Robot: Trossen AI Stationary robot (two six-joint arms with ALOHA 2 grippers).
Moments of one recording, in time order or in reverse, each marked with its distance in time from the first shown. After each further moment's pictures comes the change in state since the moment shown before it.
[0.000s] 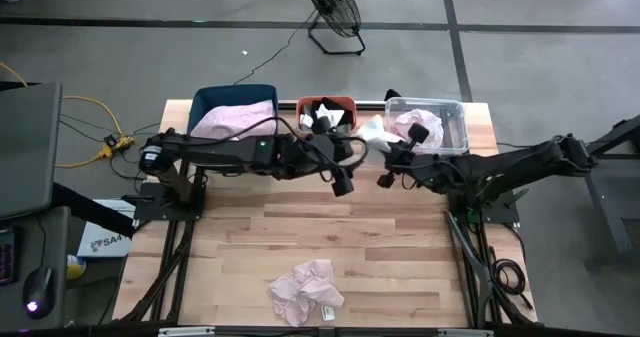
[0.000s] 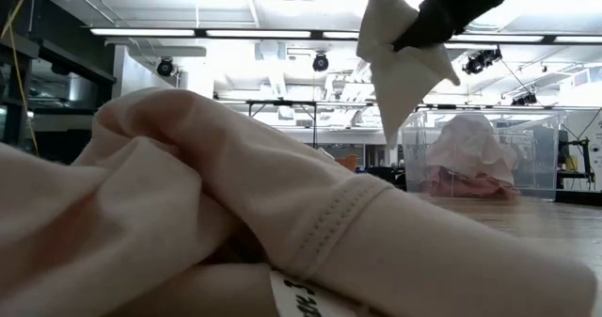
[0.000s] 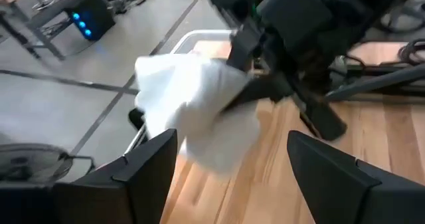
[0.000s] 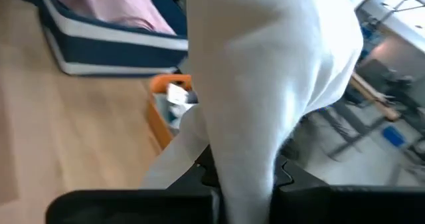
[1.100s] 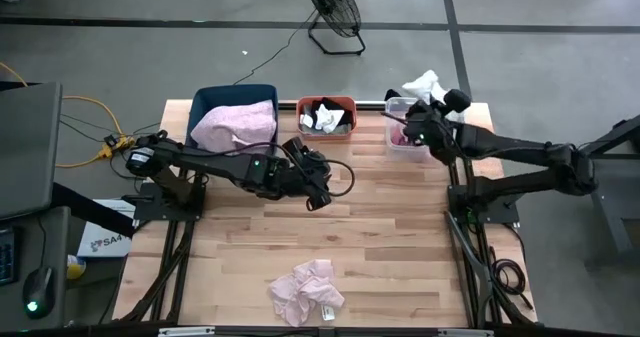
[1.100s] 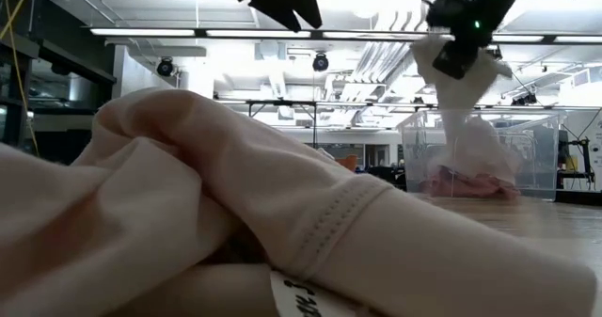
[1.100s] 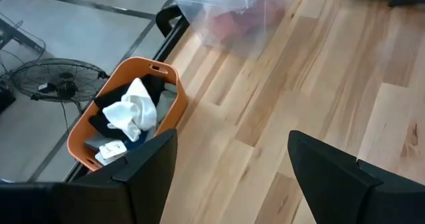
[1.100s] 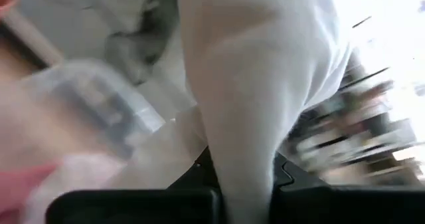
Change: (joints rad) left arm -0.082 -0.078 -0.233 -0.230 -0.194 -0.291; right arm -0.435 -0.004 0.153 -0.522 0.305 0.017
